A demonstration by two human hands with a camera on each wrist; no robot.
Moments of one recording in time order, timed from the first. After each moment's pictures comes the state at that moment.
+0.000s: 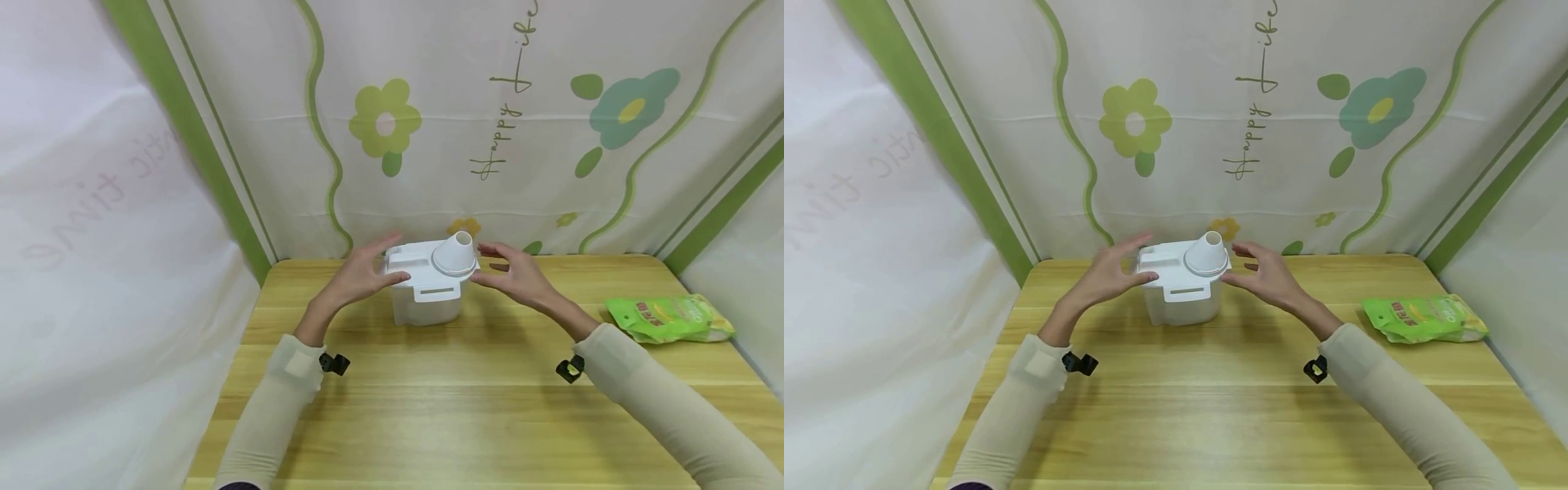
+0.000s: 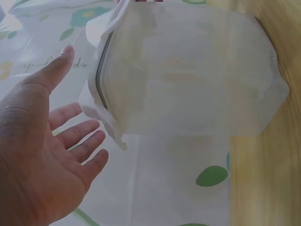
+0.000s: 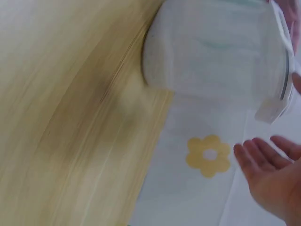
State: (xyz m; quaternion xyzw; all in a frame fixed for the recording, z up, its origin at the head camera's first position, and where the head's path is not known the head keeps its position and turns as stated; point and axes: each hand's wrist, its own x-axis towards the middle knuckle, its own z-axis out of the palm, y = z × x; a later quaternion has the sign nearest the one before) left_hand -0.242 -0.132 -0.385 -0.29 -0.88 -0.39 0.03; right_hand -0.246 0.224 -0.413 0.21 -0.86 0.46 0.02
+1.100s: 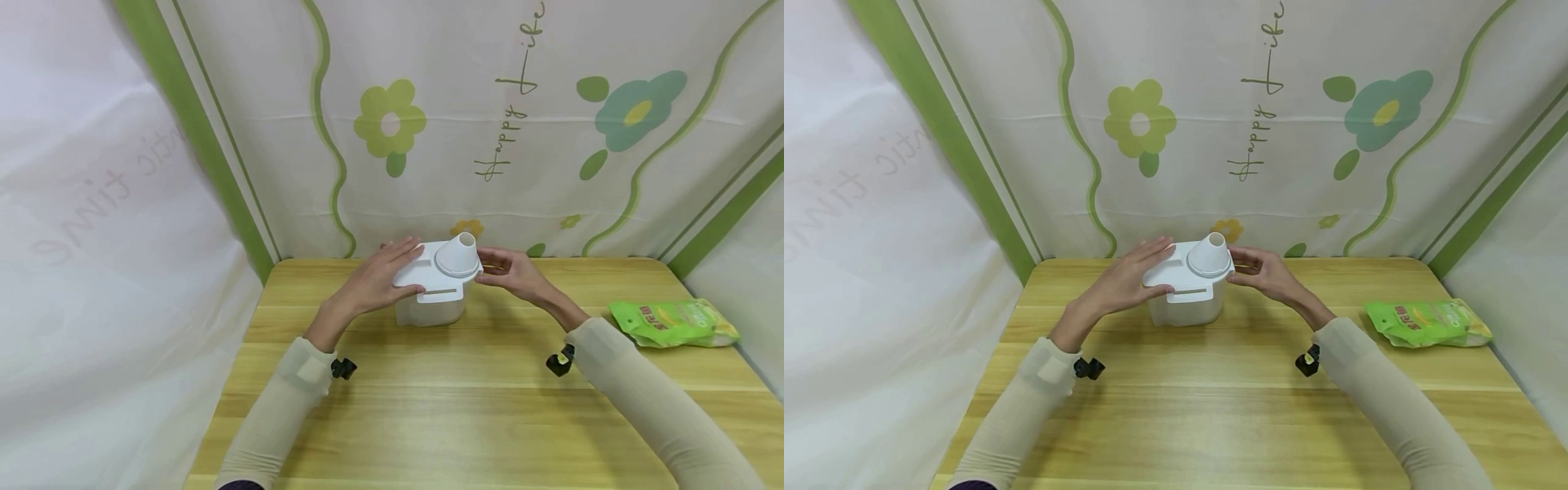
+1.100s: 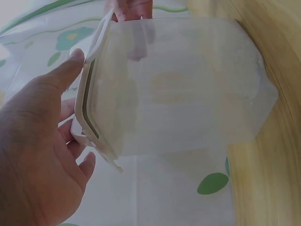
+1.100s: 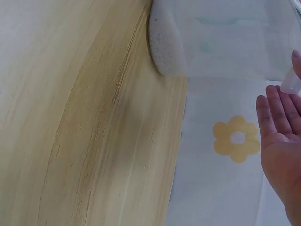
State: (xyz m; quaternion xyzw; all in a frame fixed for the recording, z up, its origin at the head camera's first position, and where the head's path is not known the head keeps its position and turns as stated) left_hand -0.236 -0.112 -0.390 -0.38 -0.90 -0.21 0.09; right_hand -0.275 0.233 -0.435 0.25 -0.78 0.57 -0.09
